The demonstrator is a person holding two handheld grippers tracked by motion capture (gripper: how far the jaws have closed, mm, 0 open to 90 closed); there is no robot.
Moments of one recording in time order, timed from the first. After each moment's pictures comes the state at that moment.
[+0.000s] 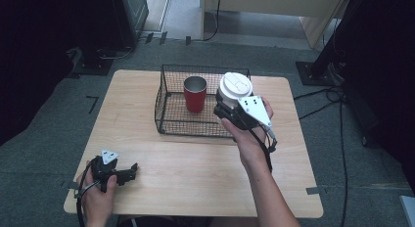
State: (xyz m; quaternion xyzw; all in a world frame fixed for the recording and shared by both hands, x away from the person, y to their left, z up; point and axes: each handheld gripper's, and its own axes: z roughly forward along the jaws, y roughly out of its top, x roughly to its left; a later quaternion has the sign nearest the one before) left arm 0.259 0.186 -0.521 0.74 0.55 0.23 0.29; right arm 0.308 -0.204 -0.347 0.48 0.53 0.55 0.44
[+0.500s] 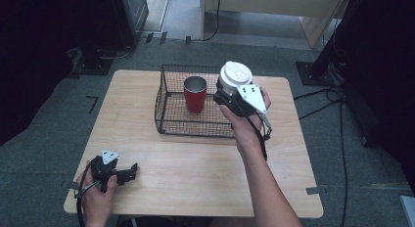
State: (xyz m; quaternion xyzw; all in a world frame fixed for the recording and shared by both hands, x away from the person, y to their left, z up) left arm 0.259 0.186 -0.521 0.74 0.55 0.23 0.29; right arm 0.344 -0.202 -0.346 0.50 0.50 0.55 0.45
